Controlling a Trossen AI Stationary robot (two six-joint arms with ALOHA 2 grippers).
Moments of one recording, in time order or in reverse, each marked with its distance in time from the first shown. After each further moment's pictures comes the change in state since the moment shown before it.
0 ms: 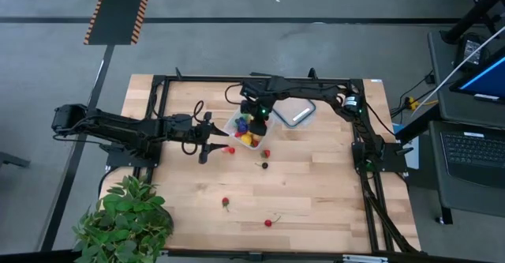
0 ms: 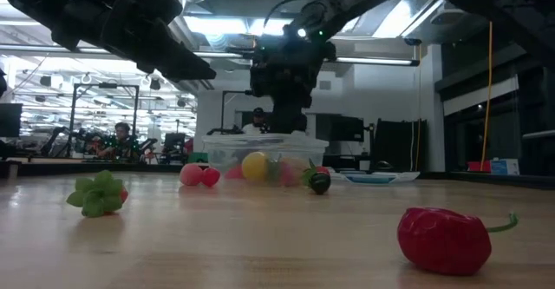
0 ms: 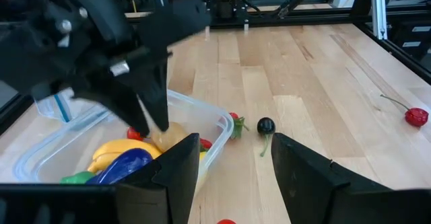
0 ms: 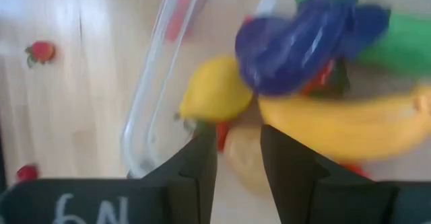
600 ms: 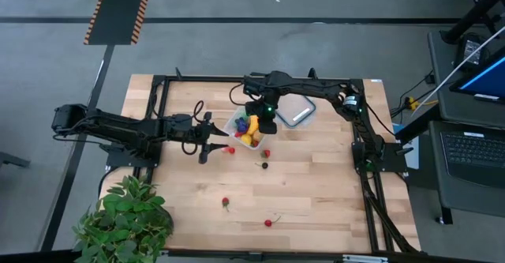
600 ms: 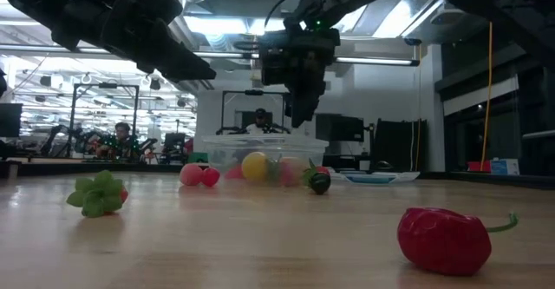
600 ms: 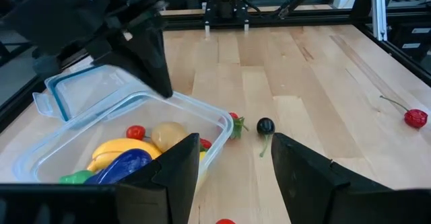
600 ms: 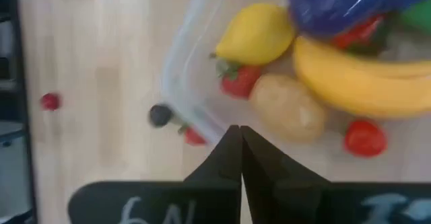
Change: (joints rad) left arm 0.000 0.000 0.000 0.000 0.000 -0.008; right arm -0.006 -0.002 0.094 -0.269 -0.045 -0.236
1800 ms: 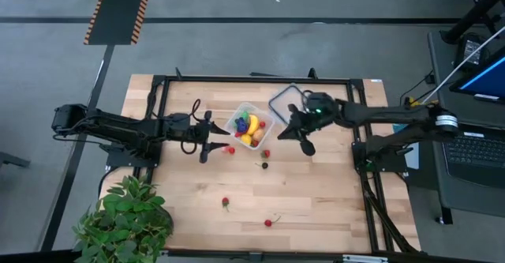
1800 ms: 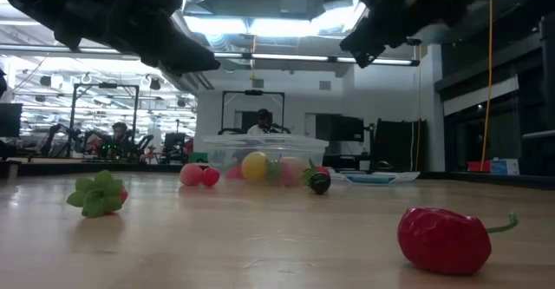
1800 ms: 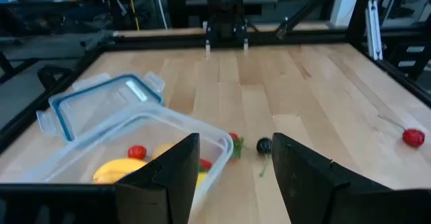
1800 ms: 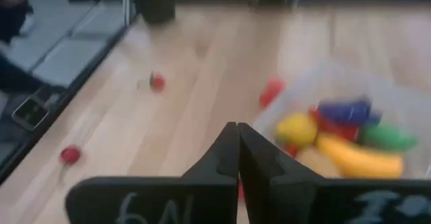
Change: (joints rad) left arm -0.003 0.000 0.000 0.066 0.000 -0.002; right arm 0.125 -0.967 -1.145 1.132 0.054 0.215
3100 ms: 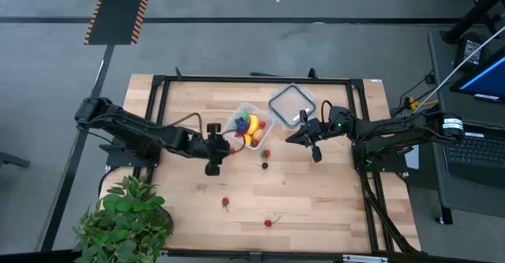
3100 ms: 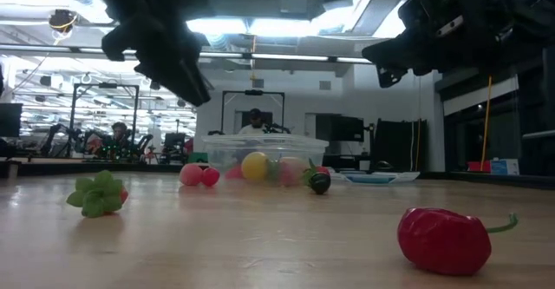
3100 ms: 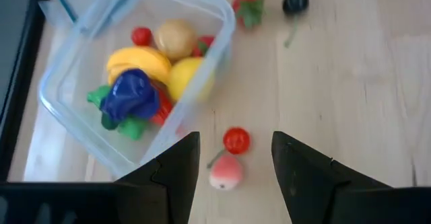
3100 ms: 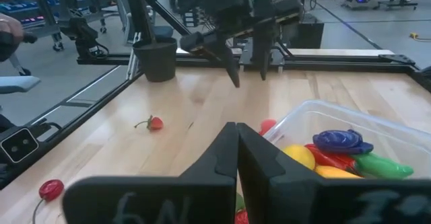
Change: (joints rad) left arm -0.279 0.339 0.496 -0.875 -0.456 -0.075; right arm -0.008 -0.089 -0.484 0.795 0.000 0.126
